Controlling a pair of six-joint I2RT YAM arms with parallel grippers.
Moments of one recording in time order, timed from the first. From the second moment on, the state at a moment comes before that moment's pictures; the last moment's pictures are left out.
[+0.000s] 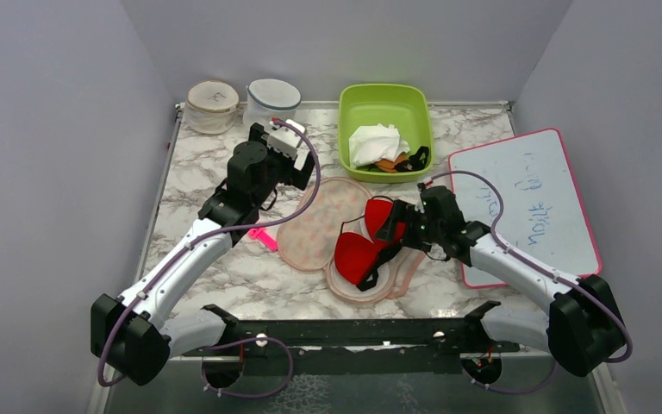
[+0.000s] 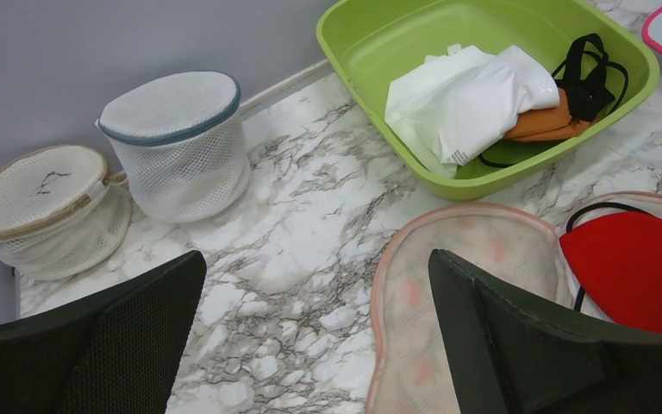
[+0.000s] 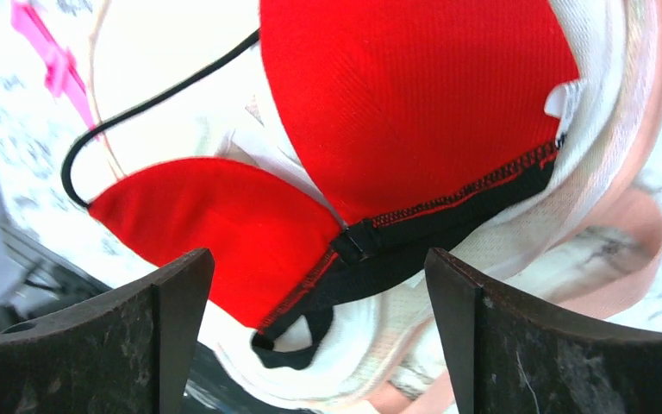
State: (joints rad) left arm -0.51 1.14 0.97 -0.03 -0.08 0.19; right arm 0.51 1.17 0.62 -0.23 -0.19 0.65
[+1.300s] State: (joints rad) left arm -0.51 1.18 0.97 -0.03 -0.02 0.15; right arm 0.51 1.23 0.43 0.07 -0.14 1.09
